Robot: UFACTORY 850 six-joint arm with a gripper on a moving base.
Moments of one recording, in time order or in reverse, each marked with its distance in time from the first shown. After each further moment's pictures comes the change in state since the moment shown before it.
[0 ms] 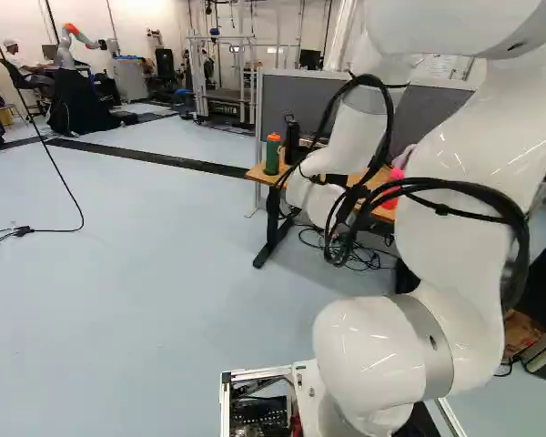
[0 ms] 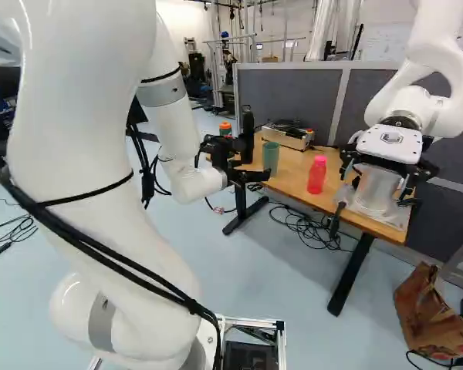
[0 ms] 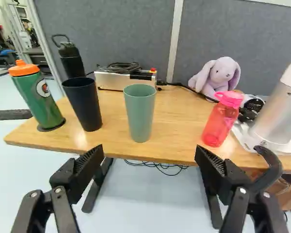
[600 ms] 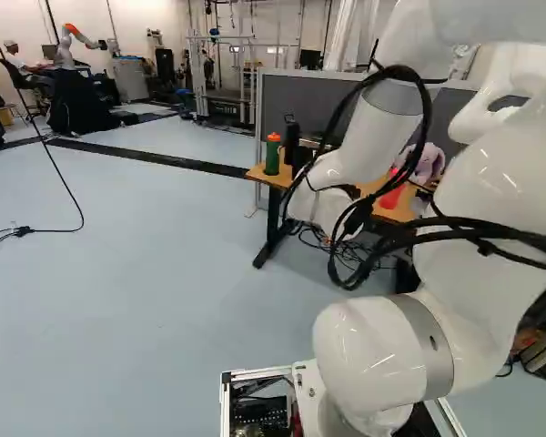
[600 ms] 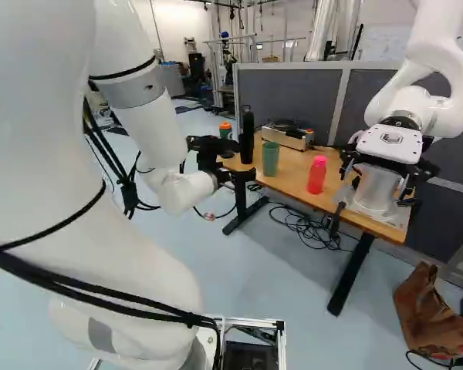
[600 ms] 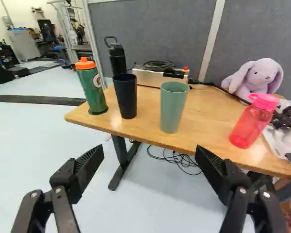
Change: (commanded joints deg) arm 0.9 11.4 8.4 -13.9 -5.5 4.1
